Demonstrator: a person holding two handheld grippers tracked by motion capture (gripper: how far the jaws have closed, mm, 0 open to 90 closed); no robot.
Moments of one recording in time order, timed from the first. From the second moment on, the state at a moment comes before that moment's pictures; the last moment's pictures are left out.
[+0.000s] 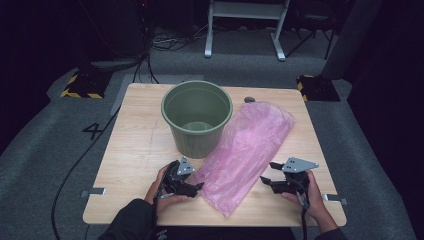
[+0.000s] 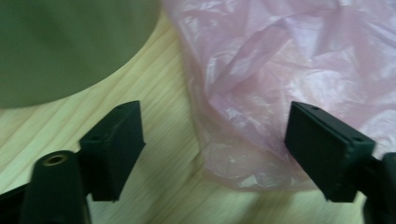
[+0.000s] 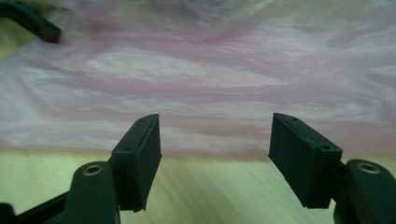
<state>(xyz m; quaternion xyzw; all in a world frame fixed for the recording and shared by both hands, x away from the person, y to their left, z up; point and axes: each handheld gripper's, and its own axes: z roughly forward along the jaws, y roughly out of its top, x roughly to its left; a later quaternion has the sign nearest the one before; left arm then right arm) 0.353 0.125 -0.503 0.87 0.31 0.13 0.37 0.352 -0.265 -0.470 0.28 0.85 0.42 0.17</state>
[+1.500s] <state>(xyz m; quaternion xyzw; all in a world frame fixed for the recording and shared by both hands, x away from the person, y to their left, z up) 0.365 0.195 -0.496 0.84 0.37 0.16 0.36 0.390 -0.321 -0.501 0.37 0.83 0.38 0.17</state>
